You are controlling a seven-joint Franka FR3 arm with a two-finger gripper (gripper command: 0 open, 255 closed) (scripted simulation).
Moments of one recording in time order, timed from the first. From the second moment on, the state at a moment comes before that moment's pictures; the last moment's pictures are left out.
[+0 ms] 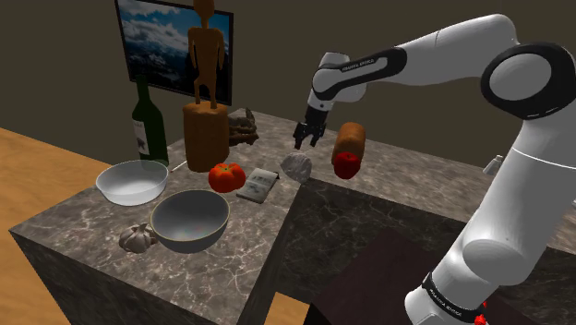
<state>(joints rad) 0.00 0.10 -0.07 -1.97 0.14 2.13 -0.15</state>
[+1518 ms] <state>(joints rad) -0.01 0.22 -0.07 -1.93 0.17 2.22 -0.17</state>
